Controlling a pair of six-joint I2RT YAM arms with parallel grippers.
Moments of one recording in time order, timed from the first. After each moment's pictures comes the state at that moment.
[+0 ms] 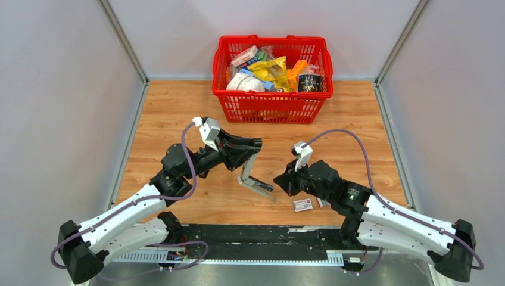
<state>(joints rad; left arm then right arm) -0.82 0.84 0.66 0.43 0.30 -0.37 1.03 0.75 0.57 -0.22 0.08 0.50</state>
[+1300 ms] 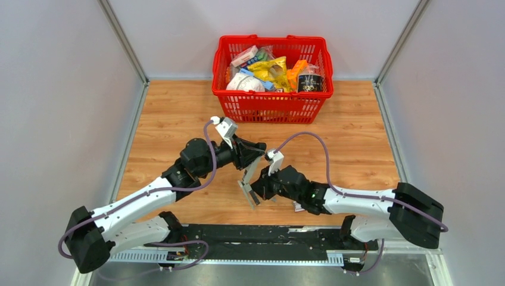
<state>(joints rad) -0.82 0.96 0.66 0.33 0.24 -0.36 1.11 1.23 0.50 0.34 0.06 0.61</state>
